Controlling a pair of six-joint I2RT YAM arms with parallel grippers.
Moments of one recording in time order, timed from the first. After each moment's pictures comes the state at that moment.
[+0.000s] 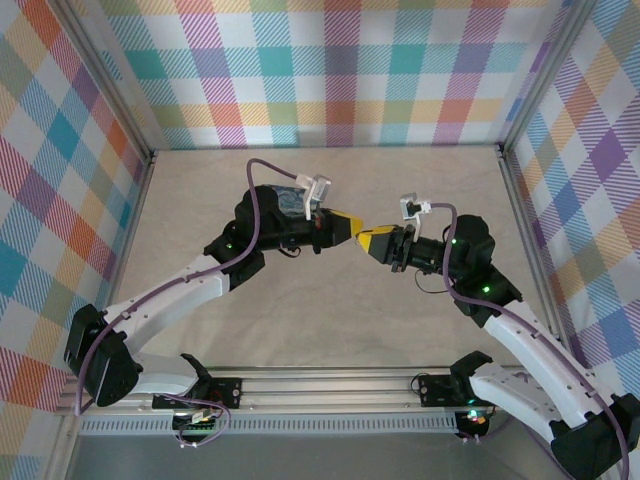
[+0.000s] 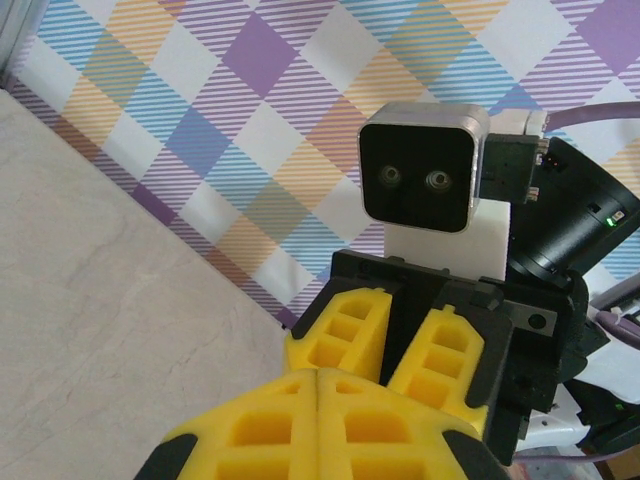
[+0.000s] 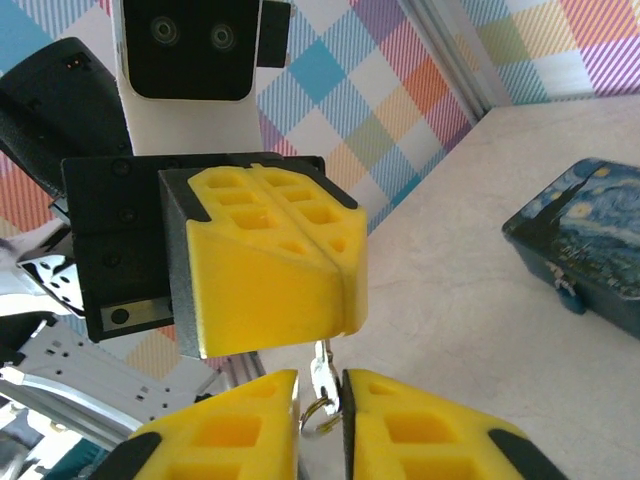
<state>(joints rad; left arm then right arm) -0.74 1.32 1.06 0.21 0.64 -0.65 0.52 0.85 0.77 0.01 -0.67 0.60</state>
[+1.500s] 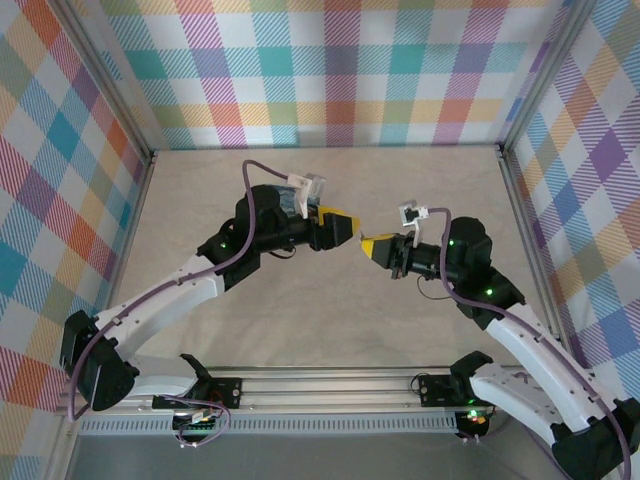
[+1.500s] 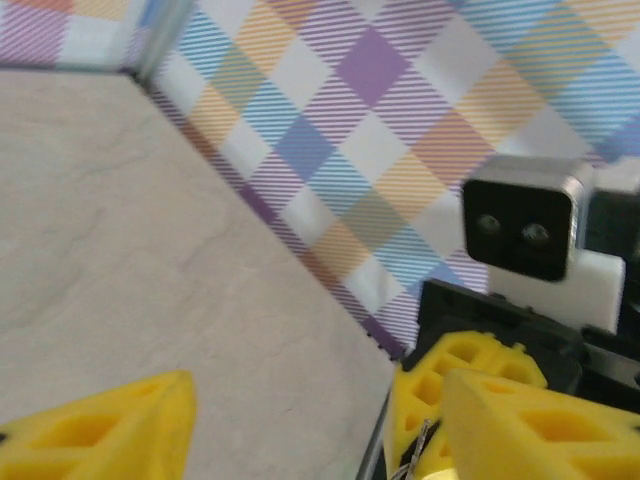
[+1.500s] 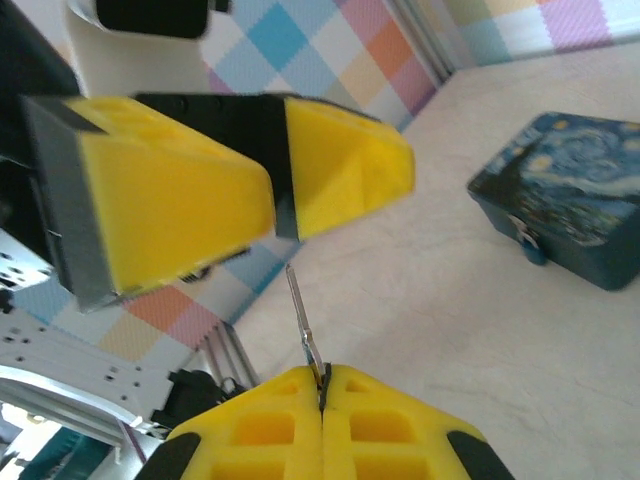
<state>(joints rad) -0.75 1.29 1.11 -0.03 0.41 -0.57 0.52 0.82 0.77 -0.17 -0.62 0.53</state>
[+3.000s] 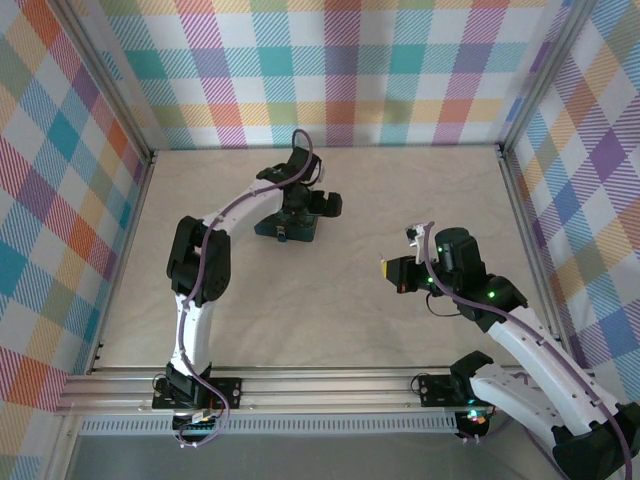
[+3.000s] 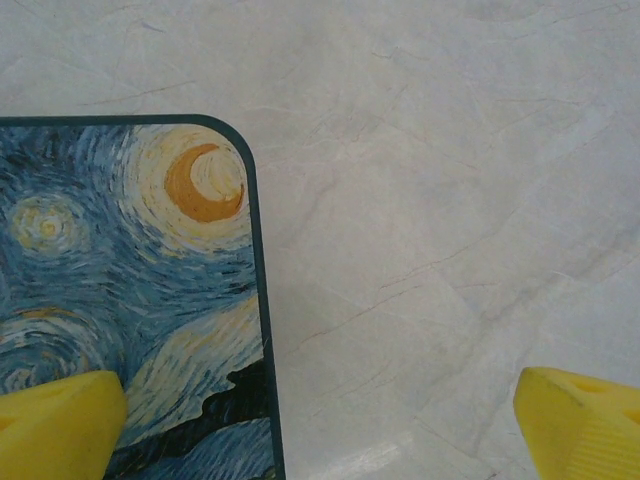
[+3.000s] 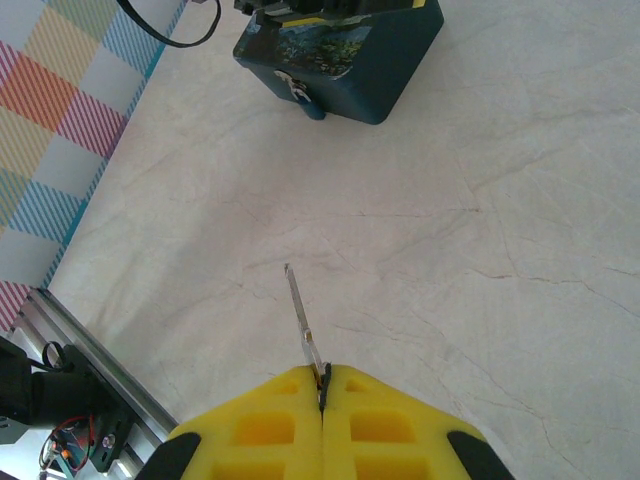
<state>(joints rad) -0.51 2.11 1.79 -0.69 0.11 -0.32 0.52 0.81 0.76 -0.58 -0.34 0.44</state>
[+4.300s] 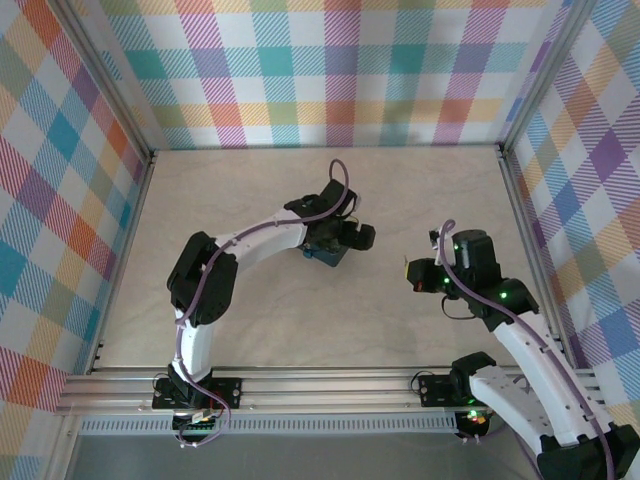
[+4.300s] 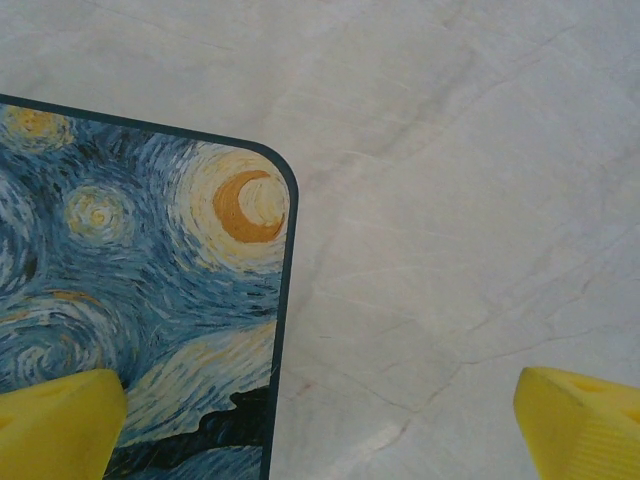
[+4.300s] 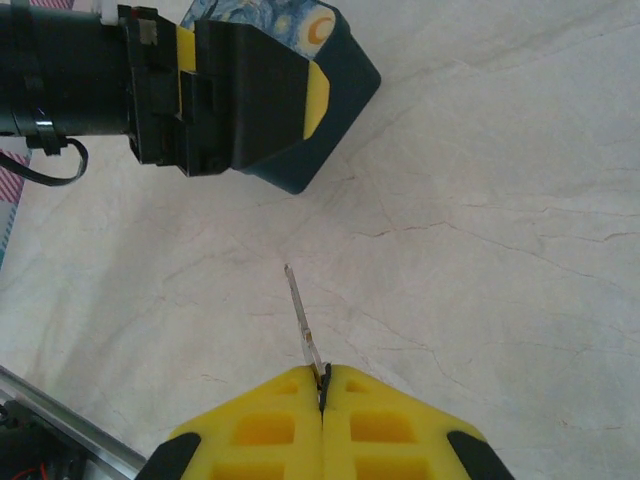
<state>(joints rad) -0.75 1.99 1.57 -0.52 0.07 -0.39 0.34 0.77 0.77 -0.75 -0.32 0.44</state>
